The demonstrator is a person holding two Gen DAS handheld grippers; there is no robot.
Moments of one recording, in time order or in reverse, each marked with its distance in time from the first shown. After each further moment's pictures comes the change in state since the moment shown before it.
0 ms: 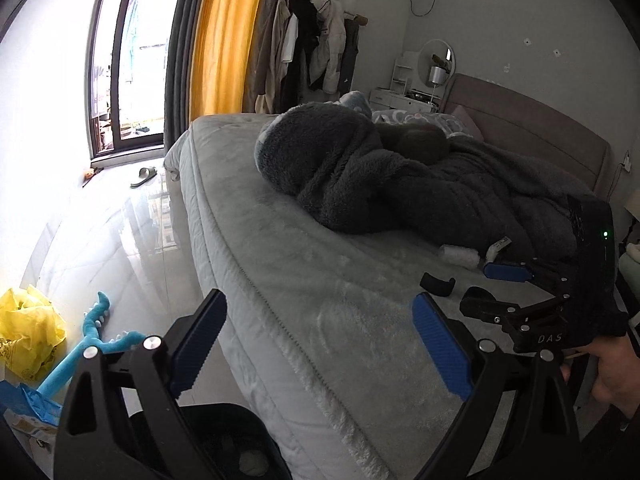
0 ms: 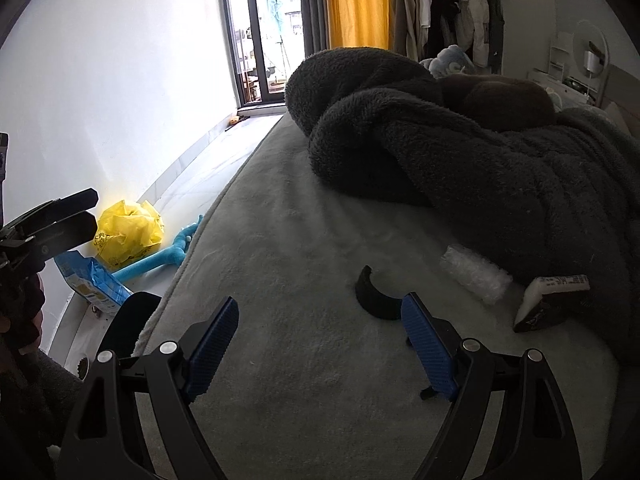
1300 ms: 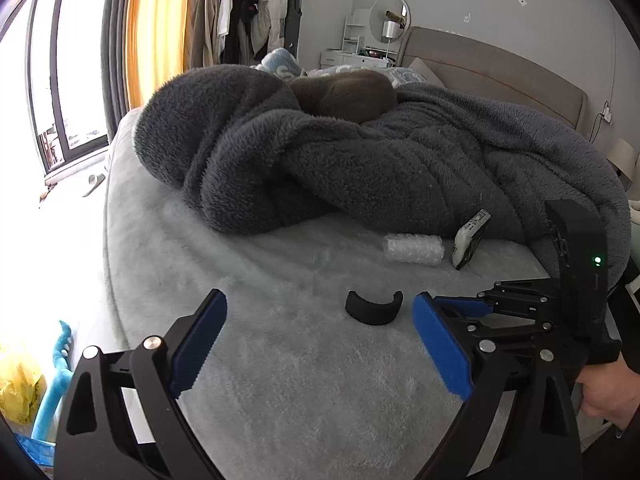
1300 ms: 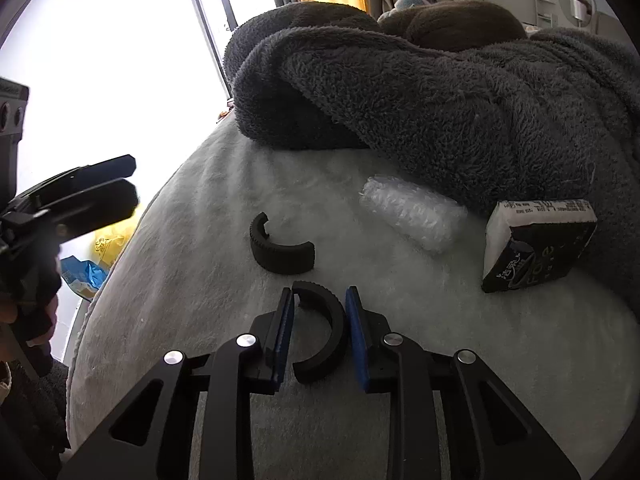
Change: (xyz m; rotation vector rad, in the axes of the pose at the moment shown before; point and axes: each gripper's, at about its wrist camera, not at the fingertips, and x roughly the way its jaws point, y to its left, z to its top) left arm 0.106 -0.097 0.024 0.123 0.132 -0.096; right arm 0.027 -0.079 -0.033 0.109 0.074 0.063
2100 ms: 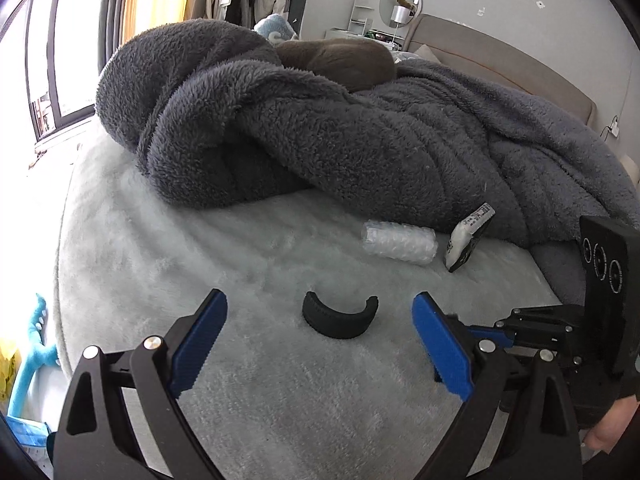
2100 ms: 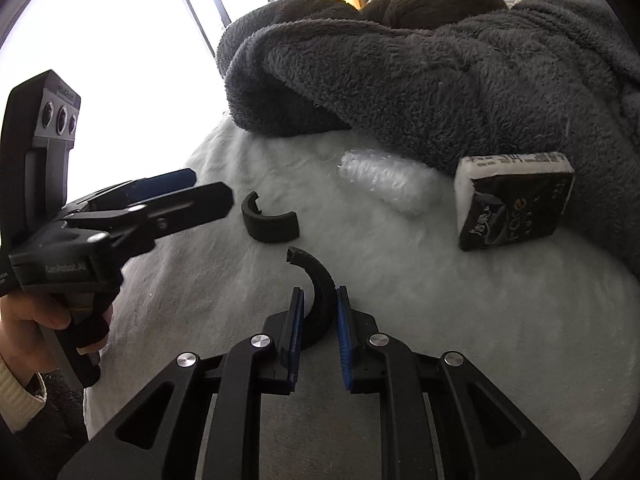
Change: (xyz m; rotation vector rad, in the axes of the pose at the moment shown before) left arm 0.049 -0.022 -0.002 -0.074 0.079 -0.034; right arm -0.014 -0.020 -0.012 0.069 0.040 0.057
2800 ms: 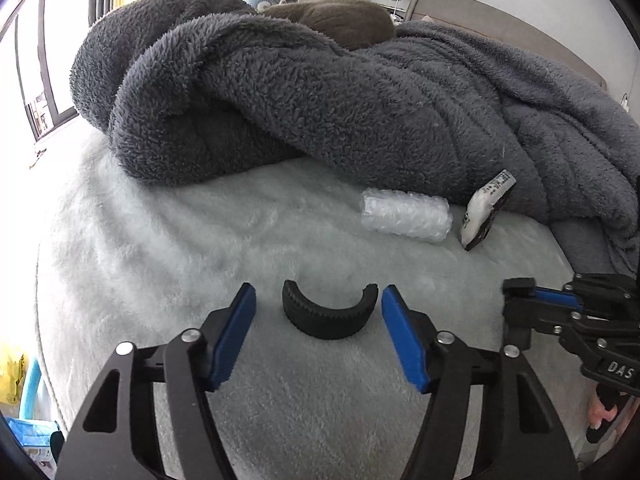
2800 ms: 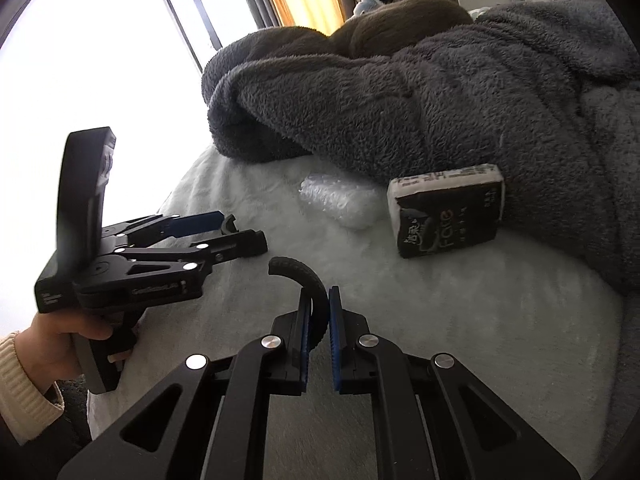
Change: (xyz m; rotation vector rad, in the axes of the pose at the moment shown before) left arm 0.038 -0.015 -0.001 0.036 0.090 0.040; right arm -0.040 -0.027 -0.007 0.036 -0.067 -0.028
